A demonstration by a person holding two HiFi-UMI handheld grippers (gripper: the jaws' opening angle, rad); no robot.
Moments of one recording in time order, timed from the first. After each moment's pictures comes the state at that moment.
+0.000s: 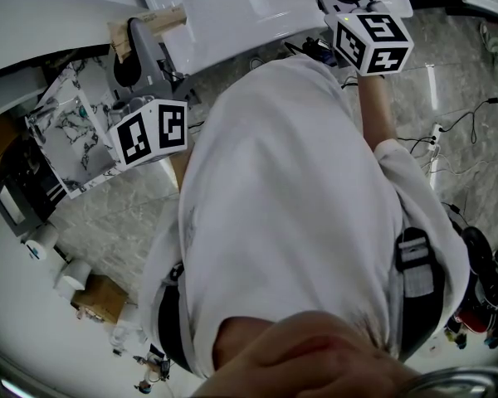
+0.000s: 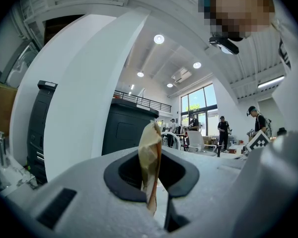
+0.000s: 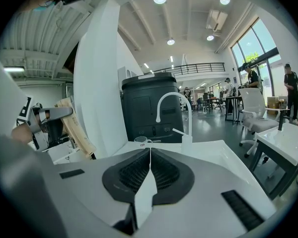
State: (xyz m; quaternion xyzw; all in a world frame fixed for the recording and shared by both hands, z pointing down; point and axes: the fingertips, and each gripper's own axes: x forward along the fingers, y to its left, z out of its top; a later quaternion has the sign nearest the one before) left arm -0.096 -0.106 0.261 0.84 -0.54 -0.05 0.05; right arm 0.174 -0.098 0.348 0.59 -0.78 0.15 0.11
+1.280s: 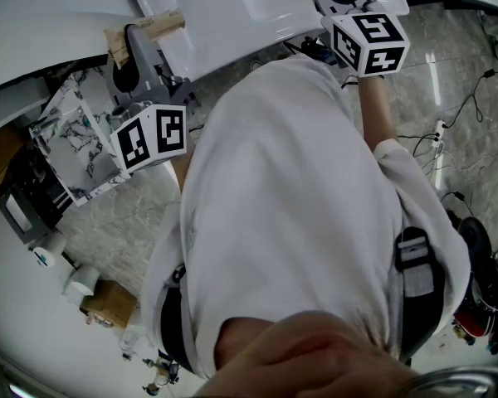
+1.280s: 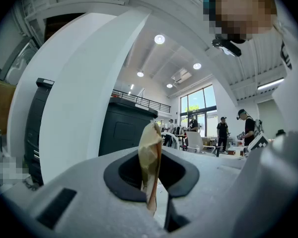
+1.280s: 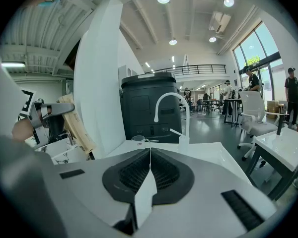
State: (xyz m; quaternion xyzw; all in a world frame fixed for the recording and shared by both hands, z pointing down) left arm -0.088 -0.114 0.261 0.84 -0.54 -0.05 0.06; right arm 0.184 -0.099 0.350 0.60 -0.78 0.13 0.12
